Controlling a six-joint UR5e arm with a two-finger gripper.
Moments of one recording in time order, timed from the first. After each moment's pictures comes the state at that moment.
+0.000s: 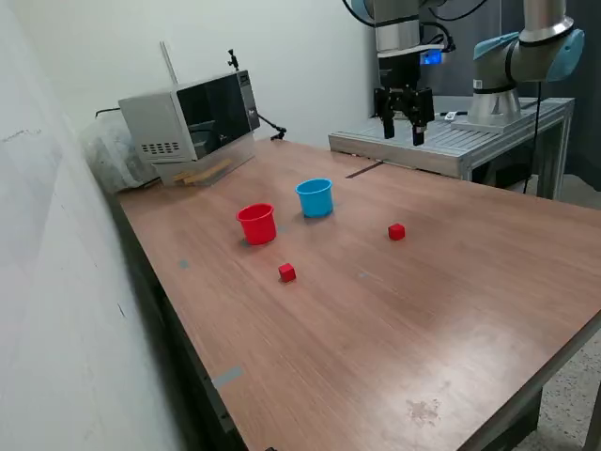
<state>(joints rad) 0.07 -1.27 1.76 -2.10 -1.56 3.36</state>
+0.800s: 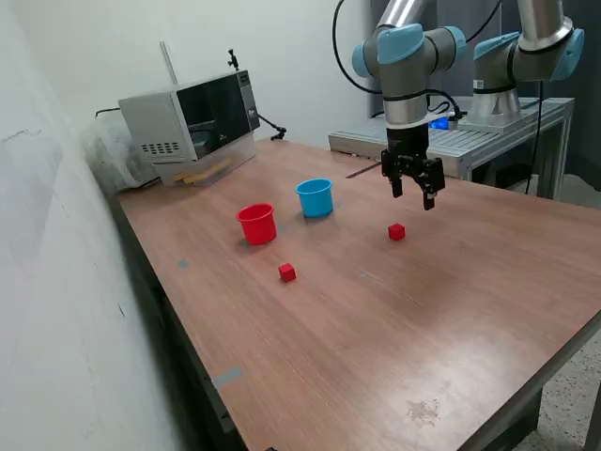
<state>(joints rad) 0.12 -1.02 1.72 -2.28 -1.56 3.36</state>
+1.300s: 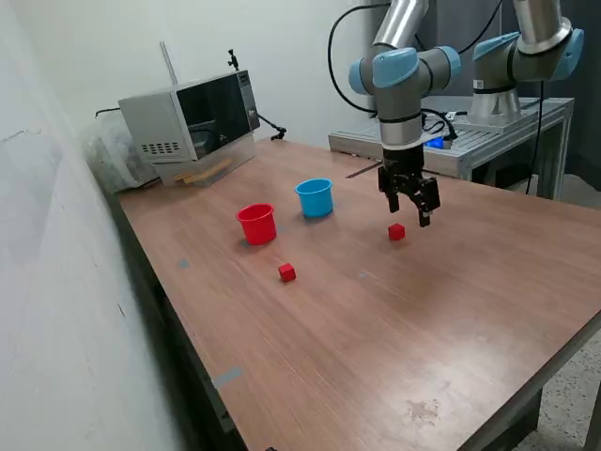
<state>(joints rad) 0.11 -0.95 1.71 -2.31 -1.57 3.36</state>
